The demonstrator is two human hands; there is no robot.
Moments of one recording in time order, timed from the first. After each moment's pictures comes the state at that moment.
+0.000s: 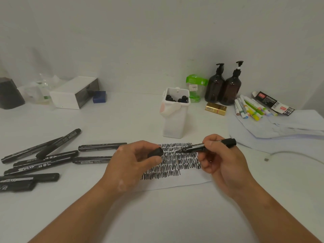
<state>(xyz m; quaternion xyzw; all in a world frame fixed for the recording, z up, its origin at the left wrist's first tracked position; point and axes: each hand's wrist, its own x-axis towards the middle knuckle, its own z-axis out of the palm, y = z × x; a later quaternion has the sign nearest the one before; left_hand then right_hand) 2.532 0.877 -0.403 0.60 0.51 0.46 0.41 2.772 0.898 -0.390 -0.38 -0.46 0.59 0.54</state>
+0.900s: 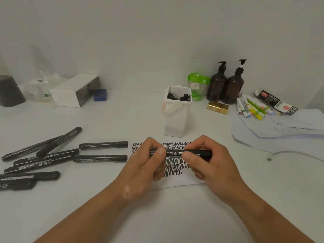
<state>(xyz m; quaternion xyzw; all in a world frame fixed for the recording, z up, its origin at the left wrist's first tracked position) 2.554 0.867 -0.404 0.58 0.40 0.50 0.51 2.753 0.884 -0.393 -0.41 -0.64 0.45 0.47</state>
